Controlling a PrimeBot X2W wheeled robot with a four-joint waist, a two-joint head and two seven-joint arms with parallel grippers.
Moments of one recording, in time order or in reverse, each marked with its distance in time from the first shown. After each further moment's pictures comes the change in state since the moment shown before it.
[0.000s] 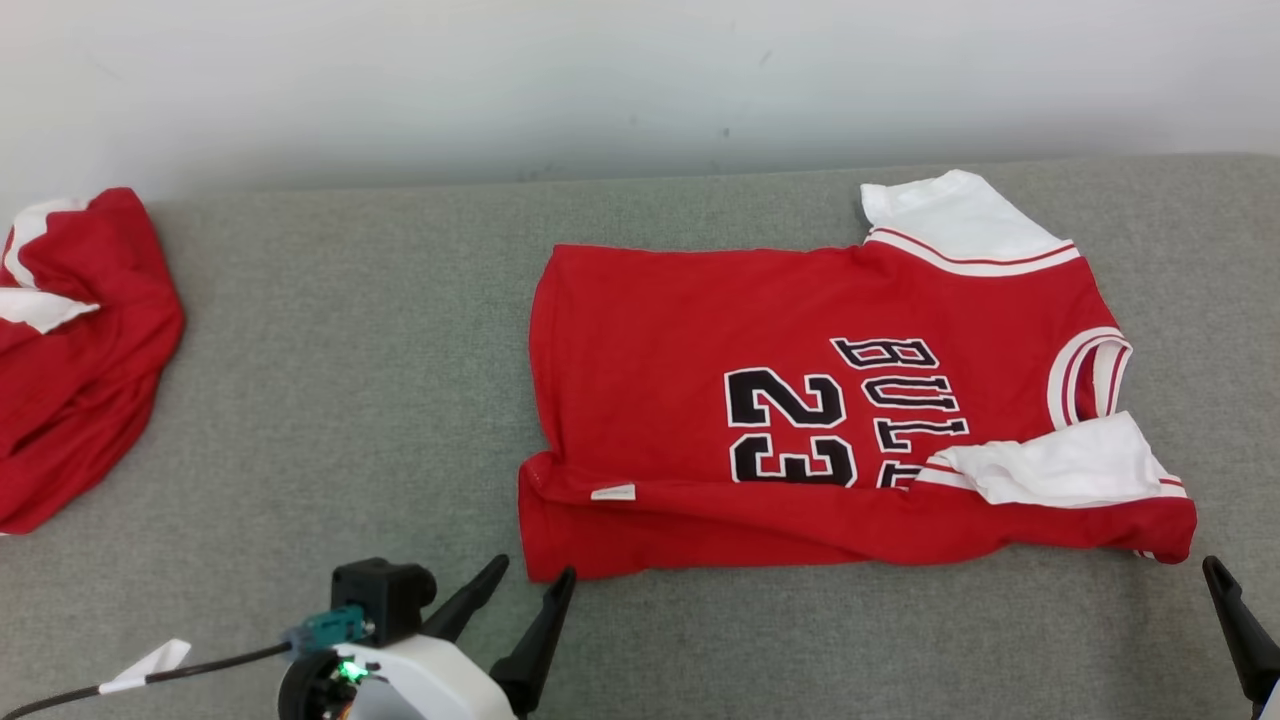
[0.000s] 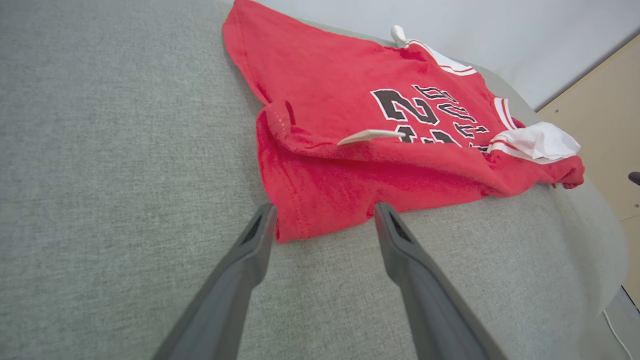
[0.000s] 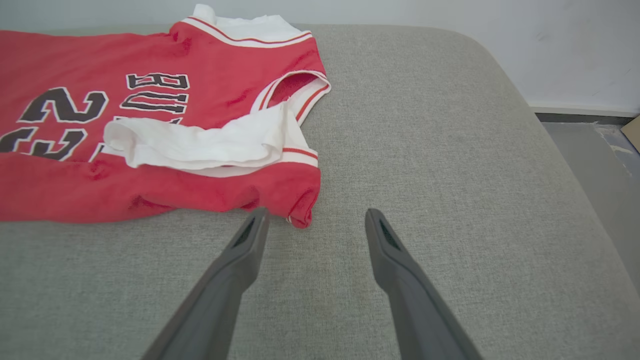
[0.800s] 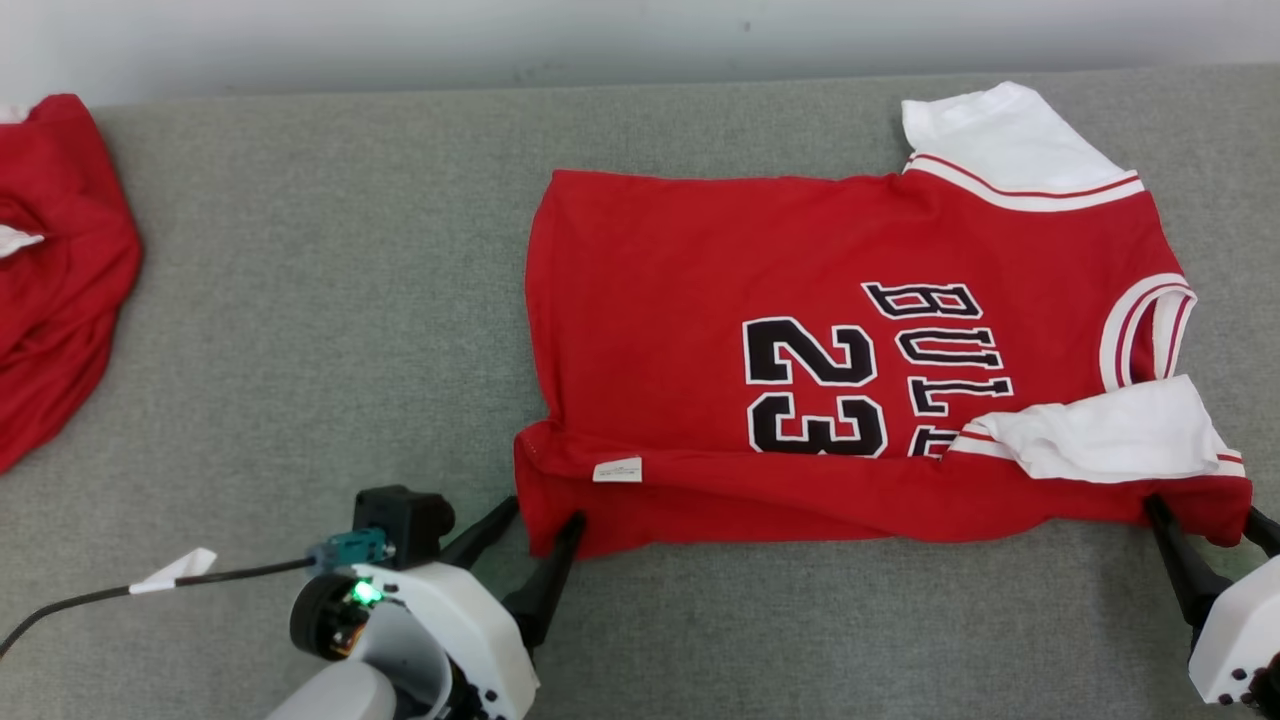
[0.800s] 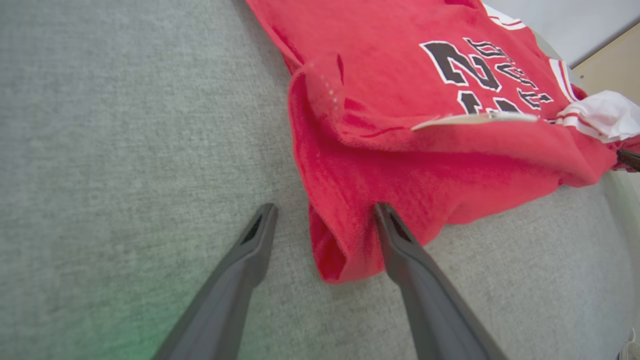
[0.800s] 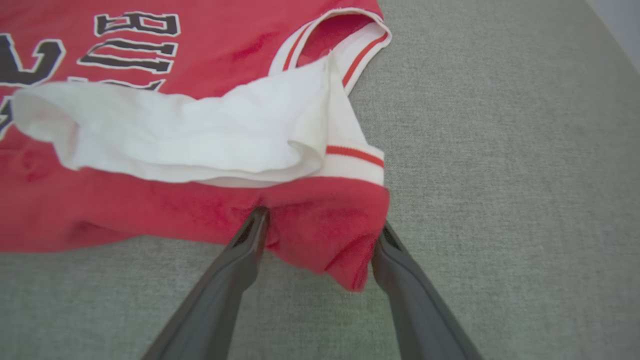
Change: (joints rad) left arm -0.151 -0.023 -0.035 0.143 0.008 -0.058 0.078; right arm -0.190 -0.009 0.109 0.189 -0.010 0.000 -0.026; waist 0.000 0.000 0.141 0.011
